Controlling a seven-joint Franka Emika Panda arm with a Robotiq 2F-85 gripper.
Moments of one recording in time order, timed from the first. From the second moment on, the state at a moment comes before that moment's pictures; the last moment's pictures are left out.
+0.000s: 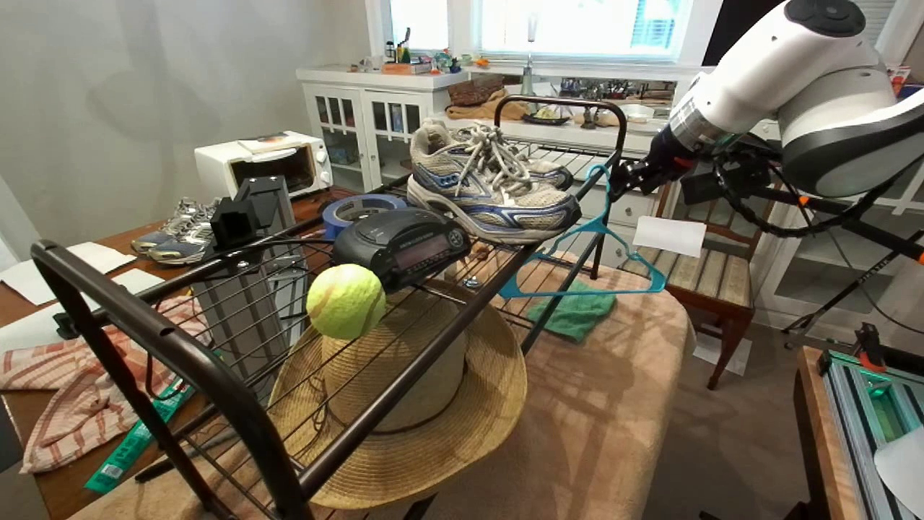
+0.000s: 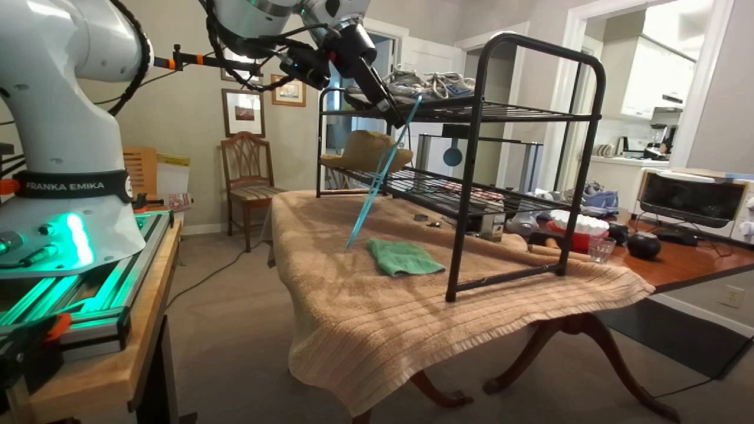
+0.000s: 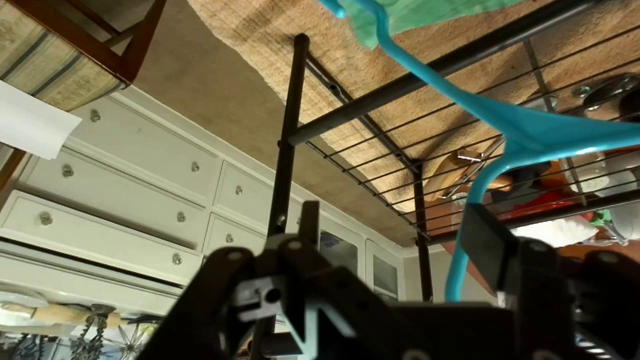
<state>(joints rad) -0.69 -0.39 0.31 -2.74 -0.85 2.97 1.08</state>
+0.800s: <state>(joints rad) -0.87 -0.39 0.45 -2.72 -1.09 3.07 1.26</state>
